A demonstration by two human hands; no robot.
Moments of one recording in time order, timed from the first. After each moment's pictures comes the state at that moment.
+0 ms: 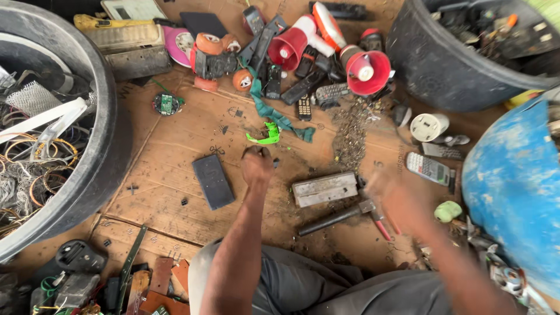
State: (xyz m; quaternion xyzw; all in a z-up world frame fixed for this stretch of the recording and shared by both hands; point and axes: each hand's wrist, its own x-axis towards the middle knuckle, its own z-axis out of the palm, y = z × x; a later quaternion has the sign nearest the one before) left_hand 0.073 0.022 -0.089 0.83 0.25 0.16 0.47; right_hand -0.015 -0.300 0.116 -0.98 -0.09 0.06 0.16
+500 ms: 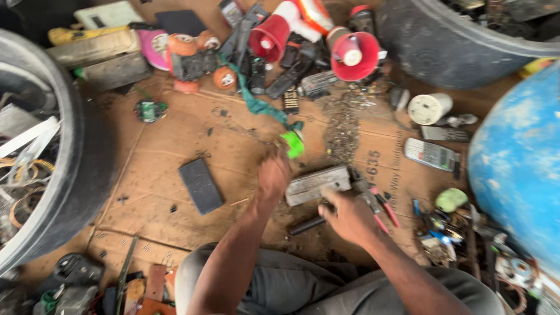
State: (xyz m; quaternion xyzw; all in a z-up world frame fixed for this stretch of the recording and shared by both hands) left_hand 0.074 -0.053 -0.093 0.95 0.06 -0.02 0.30; right_hand -0.027 -0.274 0.031 -0.94 -0.16 0.12 0.27
